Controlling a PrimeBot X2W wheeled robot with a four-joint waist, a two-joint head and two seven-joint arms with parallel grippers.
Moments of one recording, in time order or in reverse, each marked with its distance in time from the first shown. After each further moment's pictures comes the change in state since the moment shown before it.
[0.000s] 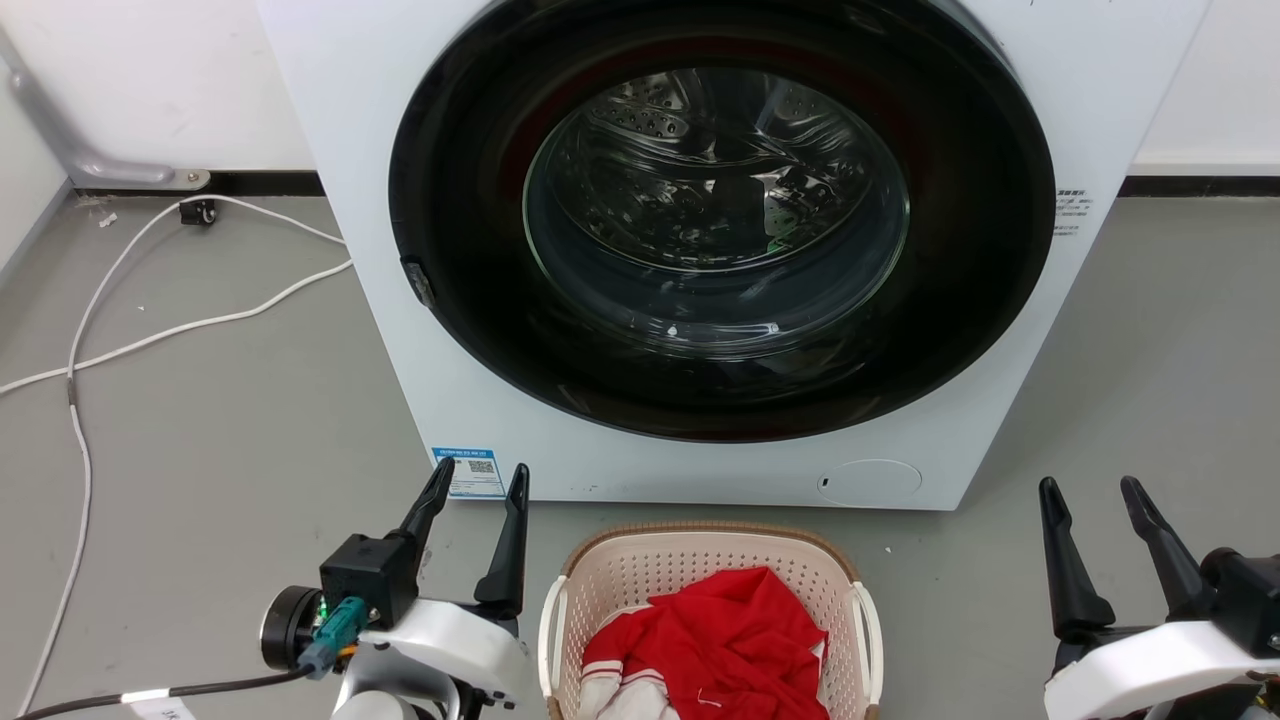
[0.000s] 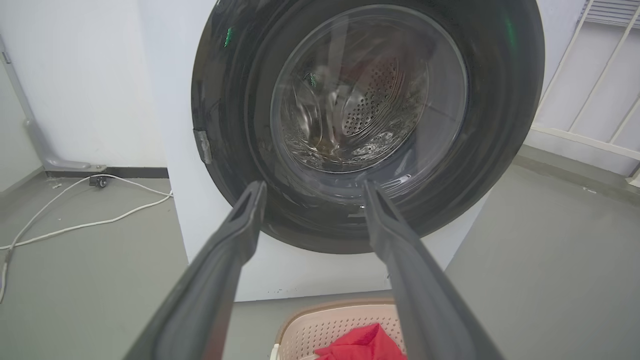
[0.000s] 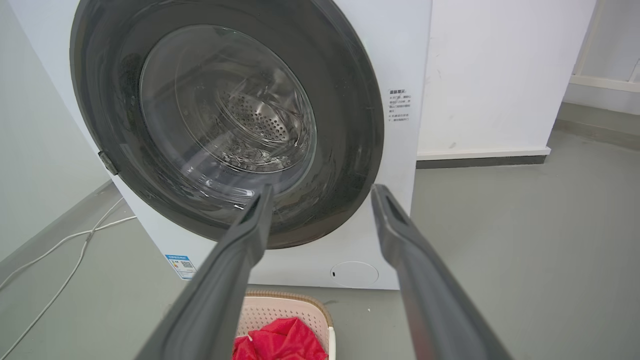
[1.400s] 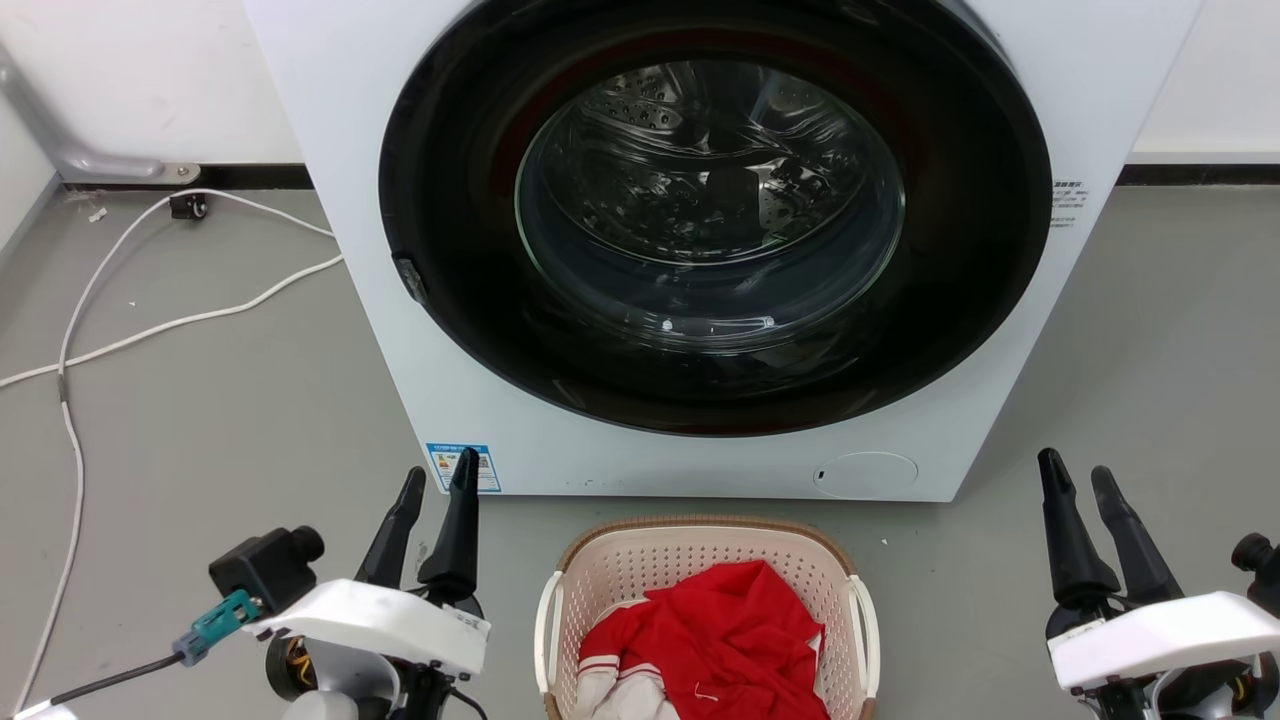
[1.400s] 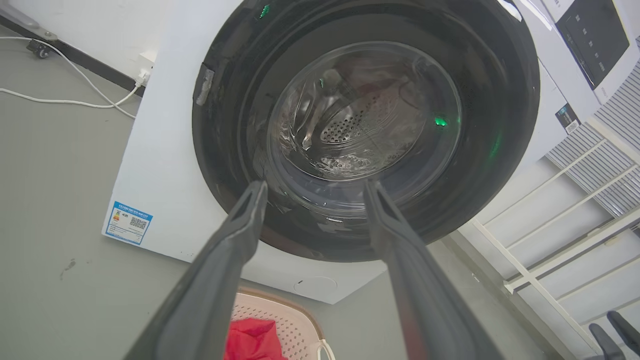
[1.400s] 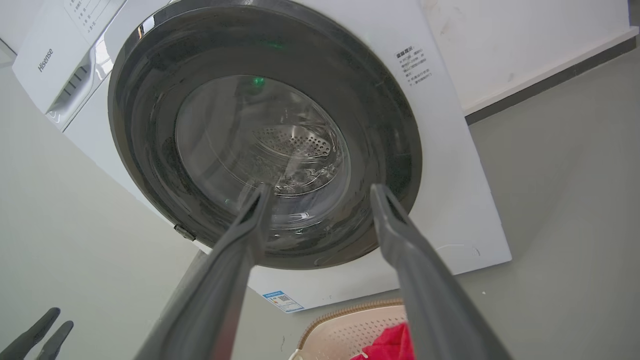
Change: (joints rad) left arm 0.015 -0.031 0.103 -0.035 -0.474 -0.059 0.109; right arm -0.079 0.000 0.011 0.134 0.463 0.000 -0.033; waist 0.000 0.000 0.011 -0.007
